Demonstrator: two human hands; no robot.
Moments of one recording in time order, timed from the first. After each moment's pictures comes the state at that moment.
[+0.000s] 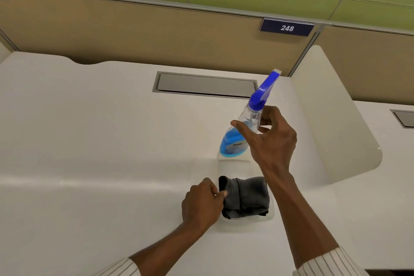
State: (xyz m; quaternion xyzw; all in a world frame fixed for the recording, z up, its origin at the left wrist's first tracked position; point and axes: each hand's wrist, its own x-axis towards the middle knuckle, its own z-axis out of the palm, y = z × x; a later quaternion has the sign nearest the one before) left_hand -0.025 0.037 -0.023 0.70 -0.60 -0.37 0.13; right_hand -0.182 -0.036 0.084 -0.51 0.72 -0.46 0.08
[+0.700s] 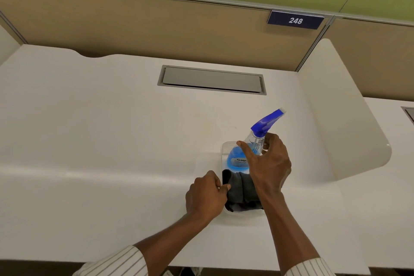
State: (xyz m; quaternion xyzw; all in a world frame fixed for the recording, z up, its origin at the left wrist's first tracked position) left_hand -0.030 0.033 -0.021 0.70 -0.62 -0.35 0.08; right_hand -0.181 -0.003 0.006 -0.45 0.80 -0.39 0.06
